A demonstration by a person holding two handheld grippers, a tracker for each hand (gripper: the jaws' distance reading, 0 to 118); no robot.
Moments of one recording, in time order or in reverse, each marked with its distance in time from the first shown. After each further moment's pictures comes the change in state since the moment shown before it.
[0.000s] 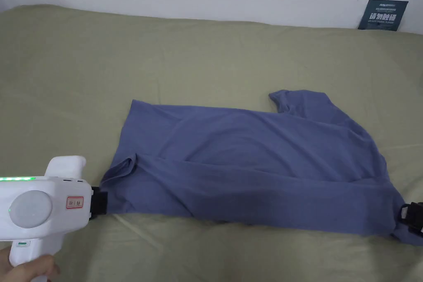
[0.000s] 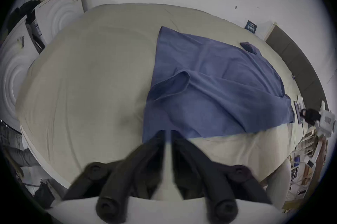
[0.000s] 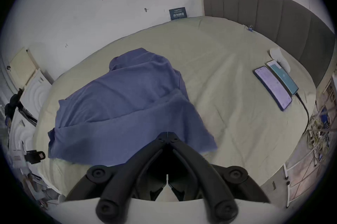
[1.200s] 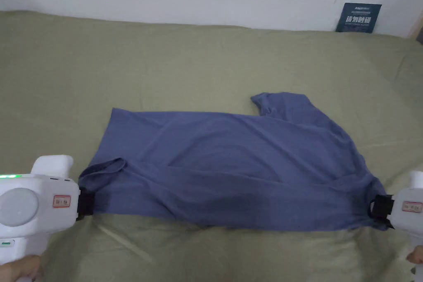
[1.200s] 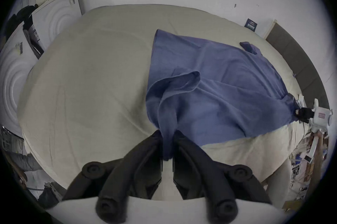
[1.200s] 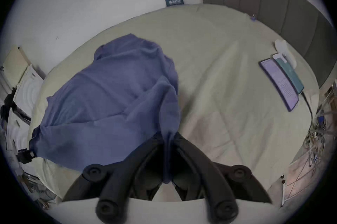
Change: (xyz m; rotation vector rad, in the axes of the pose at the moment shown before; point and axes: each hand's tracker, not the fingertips) left arm 0.017 0.019 0.011 -0.010 -0.002 -0.039; right arm 0.008 0.018 -0.040 -0.085 -0.045 0.007
